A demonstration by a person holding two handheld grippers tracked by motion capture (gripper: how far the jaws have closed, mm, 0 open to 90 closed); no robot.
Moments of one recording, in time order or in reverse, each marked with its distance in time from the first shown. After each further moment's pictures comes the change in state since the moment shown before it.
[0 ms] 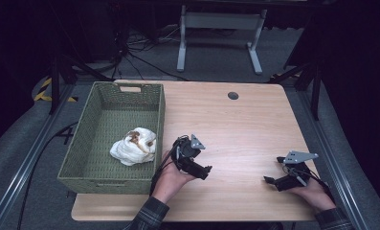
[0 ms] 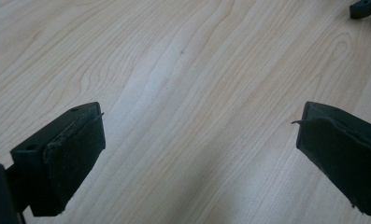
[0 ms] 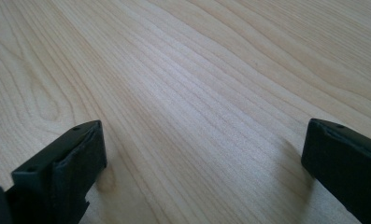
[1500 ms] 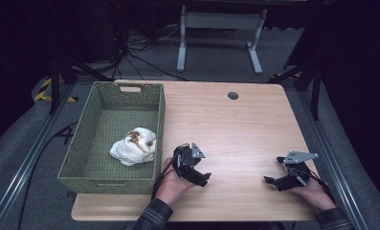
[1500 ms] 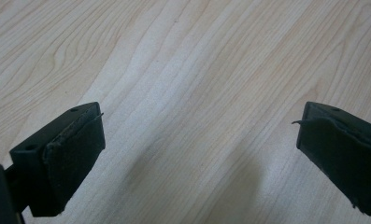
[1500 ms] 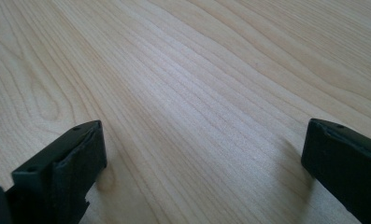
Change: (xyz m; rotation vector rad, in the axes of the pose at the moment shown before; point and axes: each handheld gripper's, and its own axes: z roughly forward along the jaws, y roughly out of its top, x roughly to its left) left arm -0.006 -0.026 0.025 0.018 0.020 0.025; right arm 0.000 0.000 0.000 0.000 0.000 0.000
